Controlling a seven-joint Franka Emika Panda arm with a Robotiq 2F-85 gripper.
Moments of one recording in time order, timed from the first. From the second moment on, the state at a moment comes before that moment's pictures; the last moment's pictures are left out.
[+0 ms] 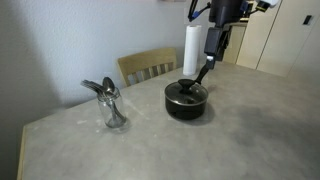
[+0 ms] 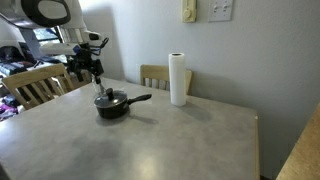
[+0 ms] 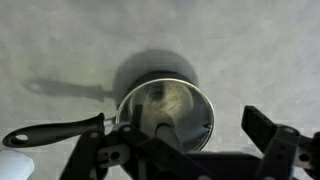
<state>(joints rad) 0.10 0.18 0.05 -2.06 0.04 2.25 -0.17</state>
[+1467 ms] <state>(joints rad) 0.07 0.59 0.10 -1.68 -0.03 2.24 -0.55</state>
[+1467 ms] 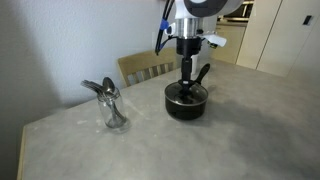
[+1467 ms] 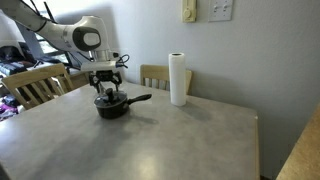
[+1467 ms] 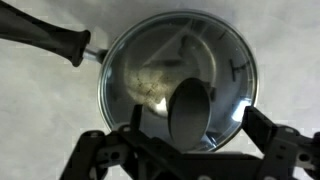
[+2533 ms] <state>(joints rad) 0.07 0.62 0.11 -1.63 -0.08 2.17 -0.51</state>
